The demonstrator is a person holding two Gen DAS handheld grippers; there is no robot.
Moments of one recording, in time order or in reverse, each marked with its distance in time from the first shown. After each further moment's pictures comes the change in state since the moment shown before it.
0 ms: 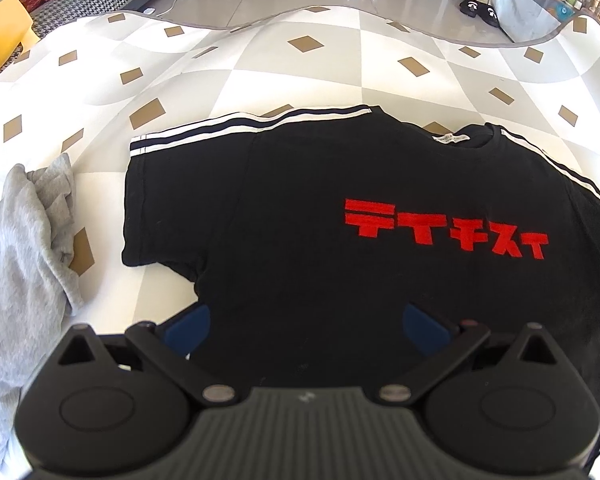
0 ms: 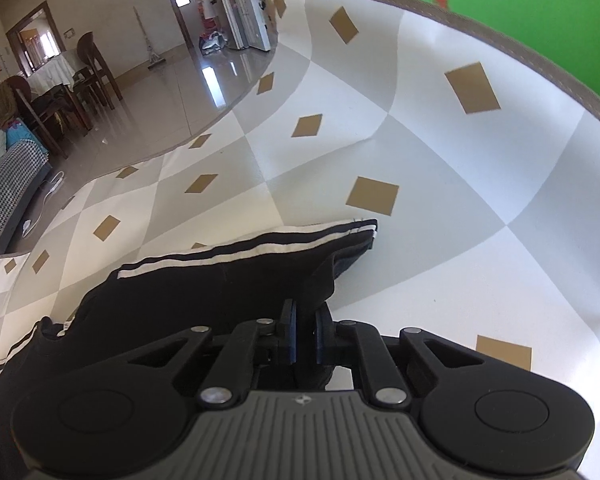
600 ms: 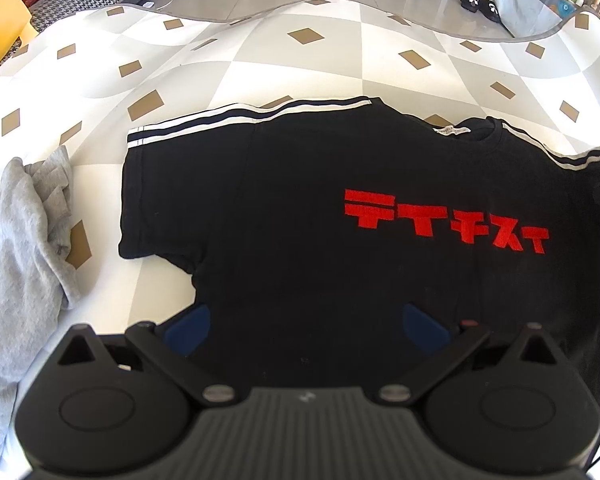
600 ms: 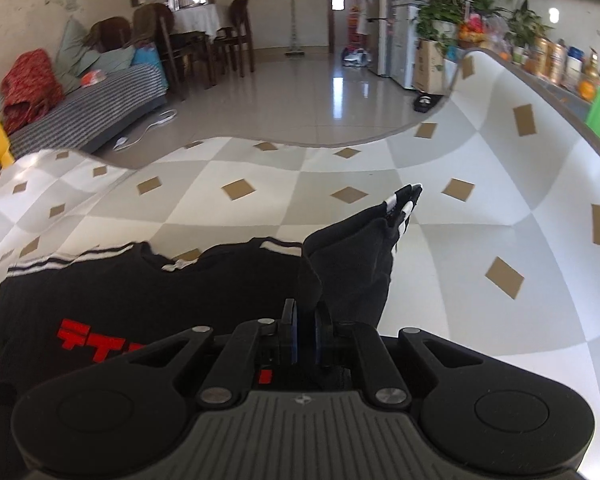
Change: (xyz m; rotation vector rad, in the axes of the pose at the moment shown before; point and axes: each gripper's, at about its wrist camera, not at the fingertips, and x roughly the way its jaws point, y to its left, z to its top) left arm 0.004 0.000 -0.003 -0.001 0.018 -0.002; right arm -0.022 0.095 -0.031 -0.470 -0.053 0.203
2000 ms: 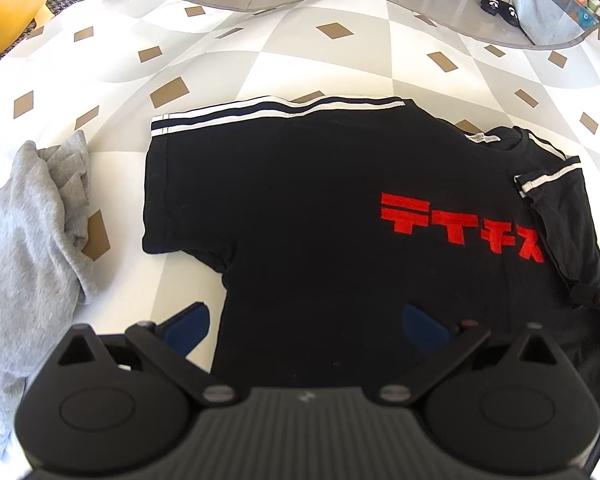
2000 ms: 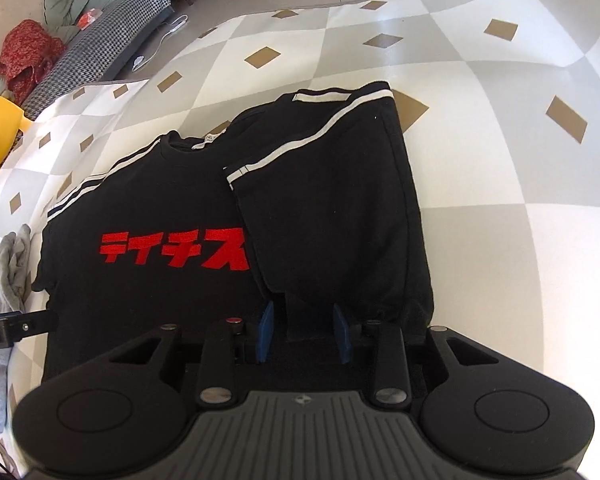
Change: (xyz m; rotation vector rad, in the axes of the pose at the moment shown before) left arm 0.005 0.020 0.006 -0.053 0.019 0.021; right arm 0.016 -0.021 -0.021 0.214 0.369 0.176
